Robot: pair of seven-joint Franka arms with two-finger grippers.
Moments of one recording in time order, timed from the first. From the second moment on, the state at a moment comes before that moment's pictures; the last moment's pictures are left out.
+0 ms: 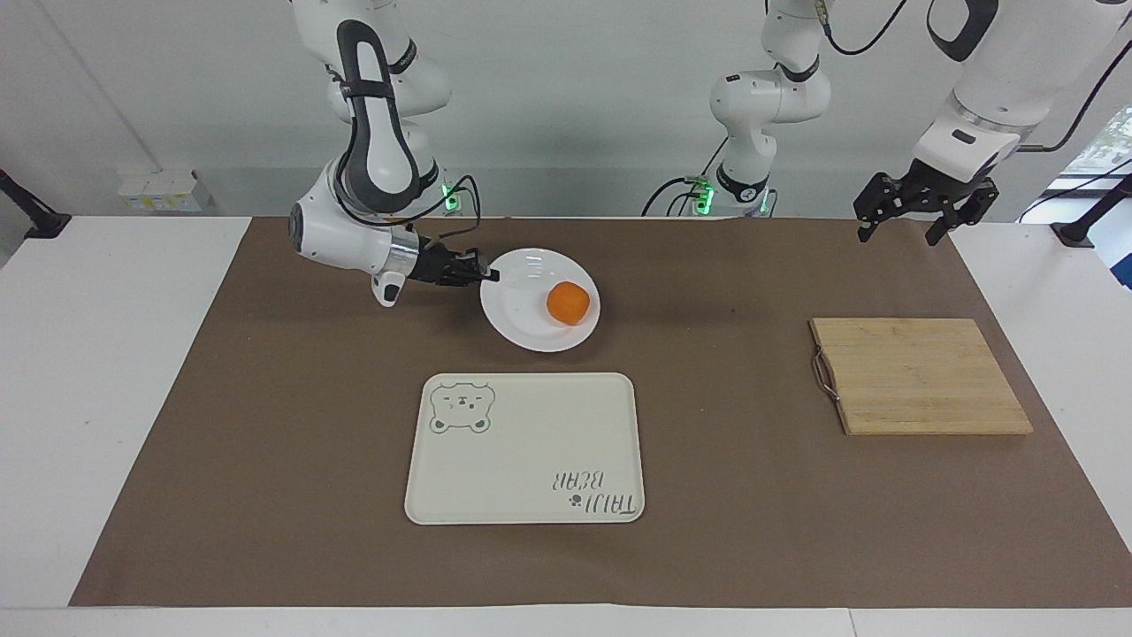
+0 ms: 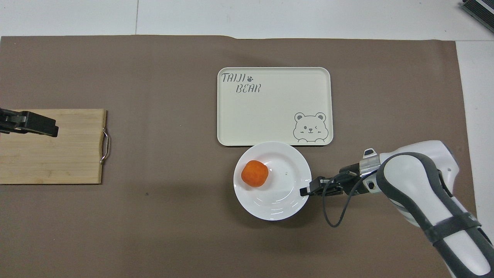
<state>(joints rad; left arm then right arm) 0.02 -0.01 -0.09 -1.55 0.01 1.52 0.07 0.30 0.02 -0.20 -2.31 0.97 1.89 -0.34</state>
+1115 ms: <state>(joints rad) 0.02 -0.01 -0.09 -1.55 0.01 1.52 0.07 0.21 0.51 -0.19 -1.64 1.17 1.91 -0.17</state>
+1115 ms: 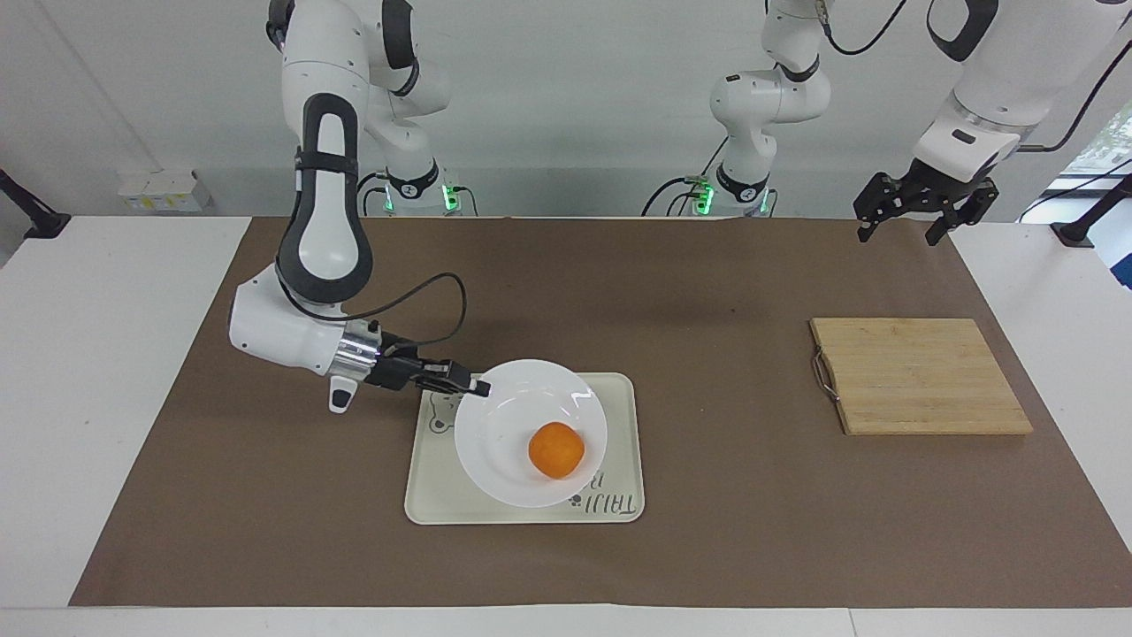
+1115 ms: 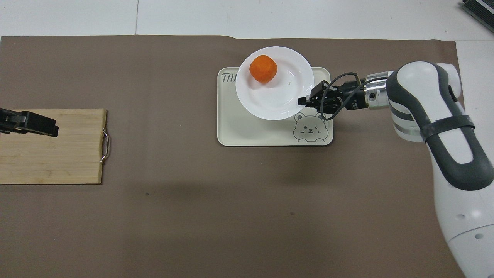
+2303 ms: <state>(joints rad) 0.02 -0.01 -0.09 -1.55 0.01 1.52 0.07 0.22 0.57 -0.18 -1.70 1.09 1.88 -0.27</state>
